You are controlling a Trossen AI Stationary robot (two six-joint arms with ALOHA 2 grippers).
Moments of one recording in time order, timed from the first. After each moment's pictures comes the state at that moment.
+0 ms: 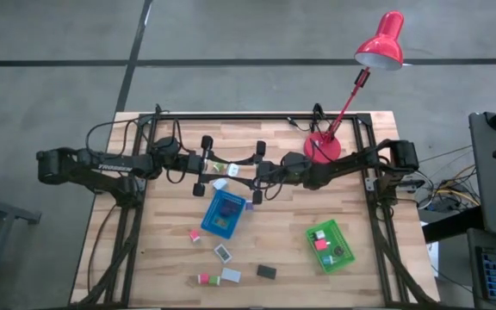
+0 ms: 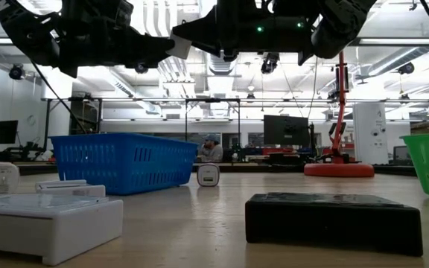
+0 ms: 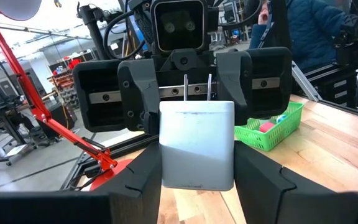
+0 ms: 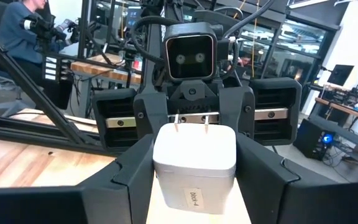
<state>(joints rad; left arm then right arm) 0.29 1.22 0.41 0.79 0.47 0.34 -0.01 1.79 0.95 0.92 0.03 -0.20</state>
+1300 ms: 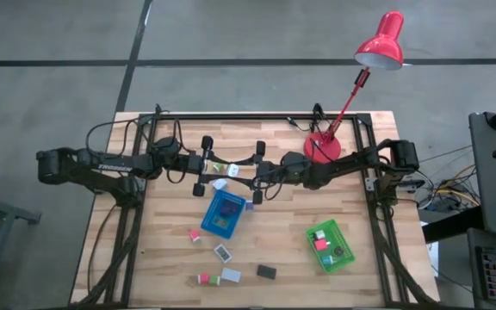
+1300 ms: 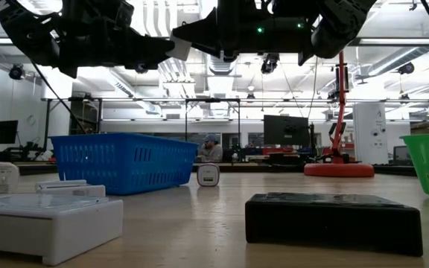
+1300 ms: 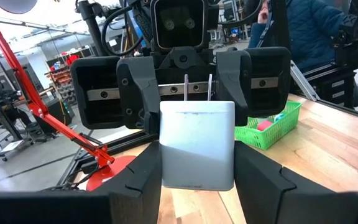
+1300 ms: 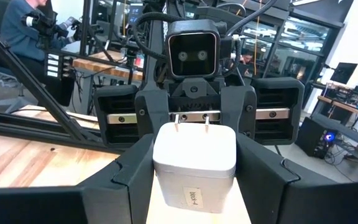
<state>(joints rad) 0.29 1.22 0.41 0.78 0.47 0.32 -0.01 1.79 0.94 0.90 0.02 -0.21</state>
